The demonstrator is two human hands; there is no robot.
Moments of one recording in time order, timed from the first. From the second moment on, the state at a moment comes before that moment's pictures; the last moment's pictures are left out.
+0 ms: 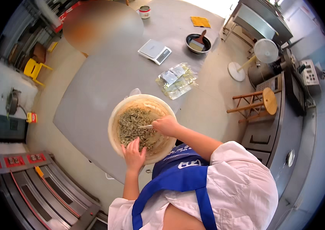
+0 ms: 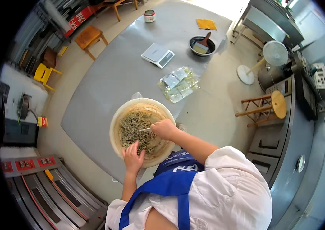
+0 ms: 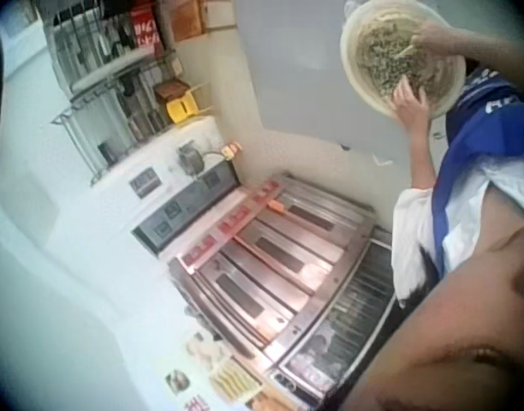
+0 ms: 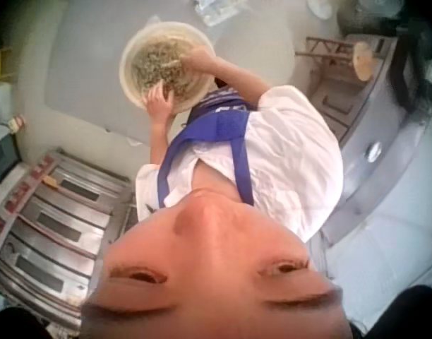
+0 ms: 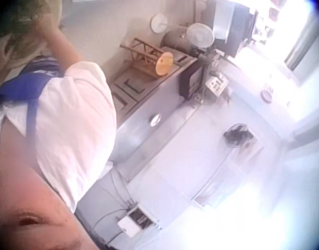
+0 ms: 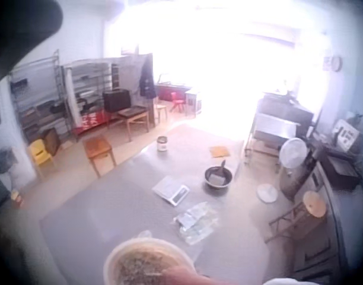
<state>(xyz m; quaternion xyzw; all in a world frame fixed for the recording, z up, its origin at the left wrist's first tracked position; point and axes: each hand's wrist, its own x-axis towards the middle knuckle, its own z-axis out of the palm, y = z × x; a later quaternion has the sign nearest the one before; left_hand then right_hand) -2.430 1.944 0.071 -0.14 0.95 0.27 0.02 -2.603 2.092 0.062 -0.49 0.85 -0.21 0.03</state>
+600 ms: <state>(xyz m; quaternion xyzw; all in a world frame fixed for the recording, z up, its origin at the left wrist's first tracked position) -2.476 1.979 0.021 -0.54 0.78 0.09 -0.32 -2.696 2.290 0.137 -0.21 0.77 -0.58 0.17</state>
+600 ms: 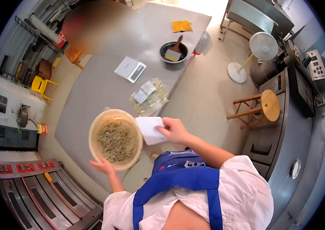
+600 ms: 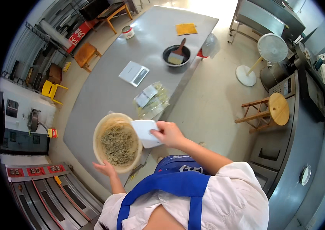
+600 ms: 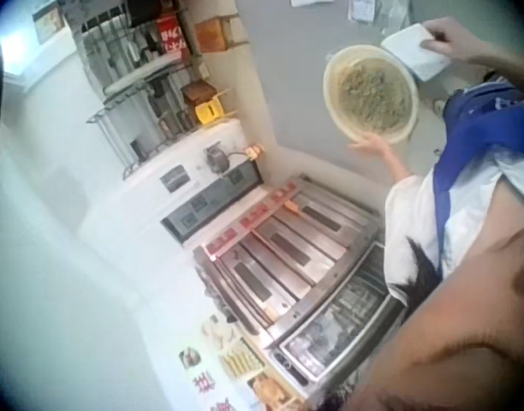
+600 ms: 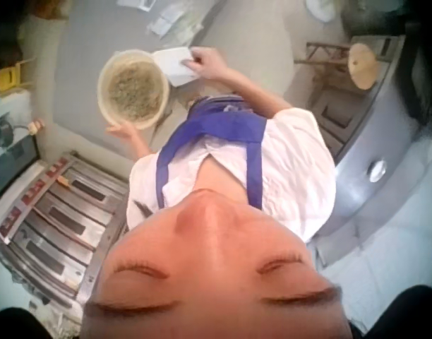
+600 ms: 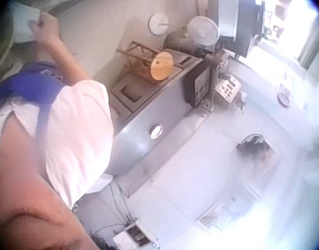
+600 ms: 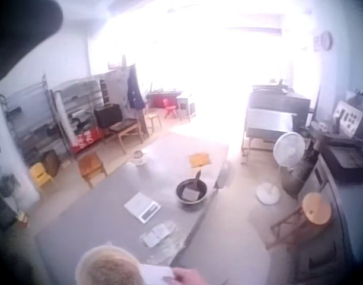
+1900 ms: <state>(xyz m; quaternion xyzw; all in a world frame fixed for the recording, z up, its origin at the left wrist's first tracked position) -3.627 2.563 -0.009 0.29 0.91 0.06 0.31 -3.531 2.908 0.099 0.32 0.43 -0.82 -0.19</state>
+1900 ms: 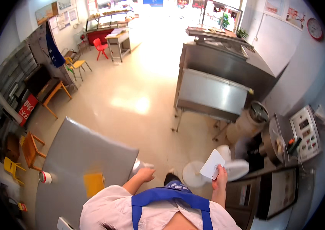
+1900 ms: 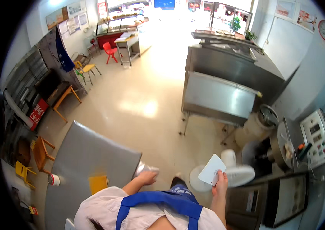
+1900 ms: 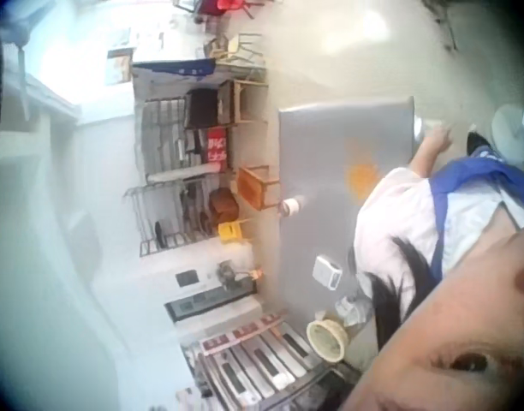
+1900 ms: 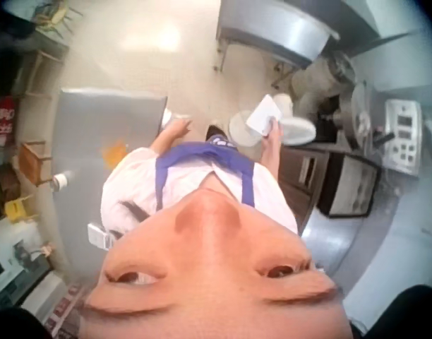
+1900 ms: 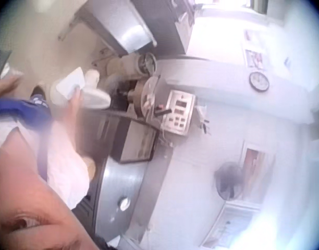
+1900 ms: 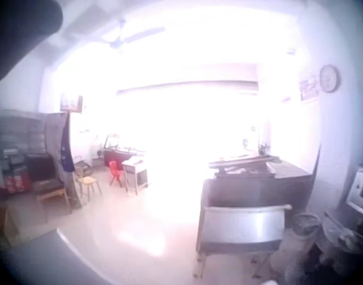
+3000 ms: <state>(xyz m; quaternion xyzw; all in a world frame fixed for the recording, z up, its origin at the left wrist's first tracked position) -4.550 2.437 -0.029 -0.02 0.90 0.38 0.21 -4.535 2.757 0.115 0.12 0.68 -0.72 -0.10</state>
